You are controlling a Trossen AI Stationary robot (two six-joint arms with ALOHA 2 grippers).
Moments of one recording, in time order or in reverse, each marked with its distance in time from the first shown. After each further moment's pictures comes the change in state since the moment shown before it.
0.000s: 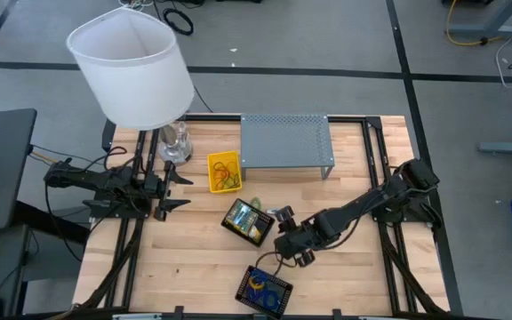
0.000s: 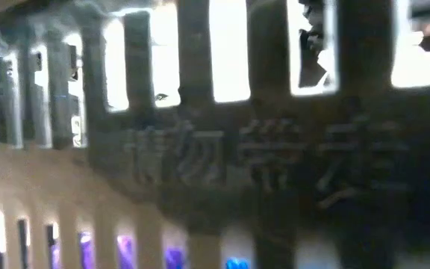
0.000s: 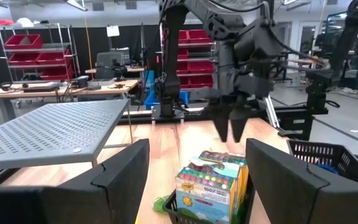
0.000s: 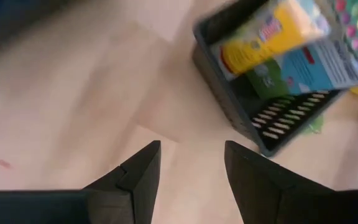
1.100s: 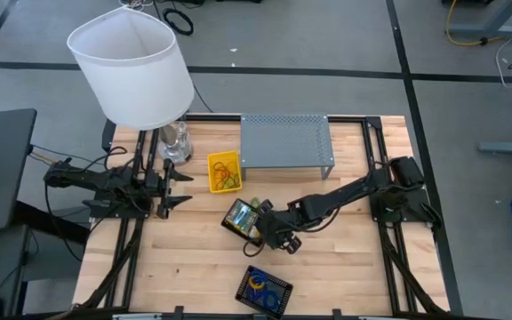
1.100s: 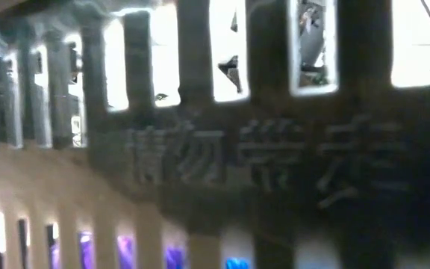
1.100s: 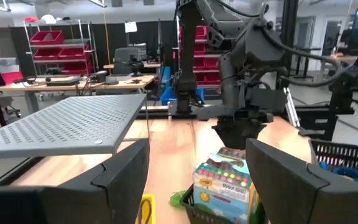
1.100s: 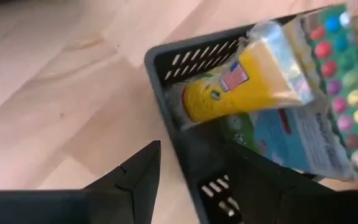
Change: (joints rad) left arm -0.001 0.006 0.000 -0.006 -0.081 -0.002; right arm -0.167 0.085 -0.012 0.230 -0.185 -0.381
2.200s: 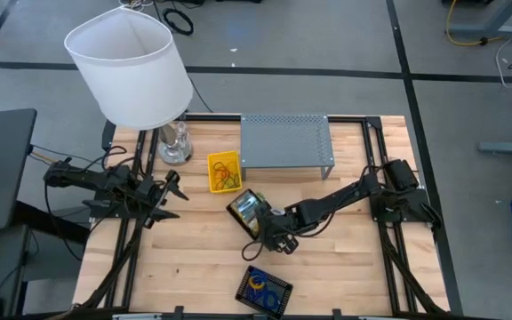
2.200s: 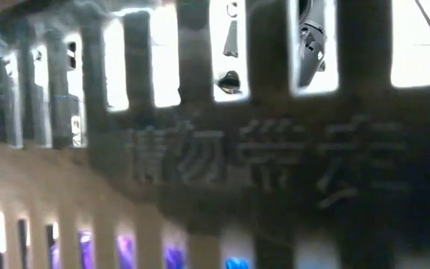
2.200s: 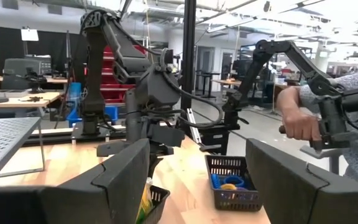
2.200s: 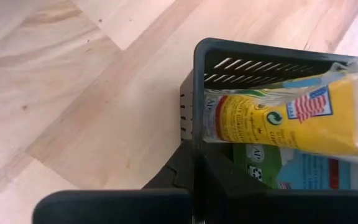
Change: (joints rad) left arm -0.001 0.005 0.000 0.084 0.393 -0.113; right arm 0.007 0.065 0.000 0.042 0.084 -0.024
